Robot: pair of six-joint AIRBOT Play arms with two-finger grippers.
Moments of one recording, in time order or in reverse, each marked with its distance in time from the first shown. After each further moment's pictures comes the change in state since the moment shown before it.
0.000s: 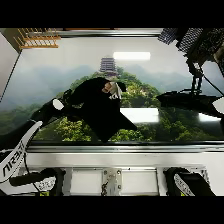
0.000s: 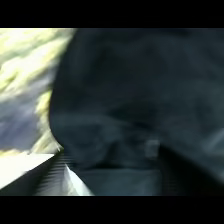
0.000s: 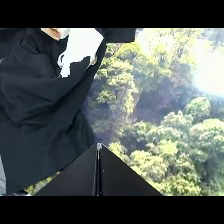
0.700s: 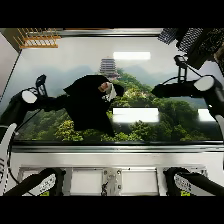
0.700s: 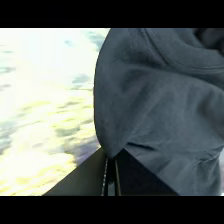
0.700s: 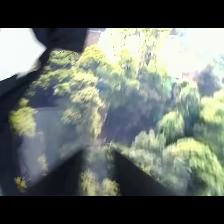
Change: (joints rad) left arm 0.258 0.264 0.069 0.177 -0.151 0.008; right arm 0.056 -0.382 0.232 -0.126 -0.024 0.124
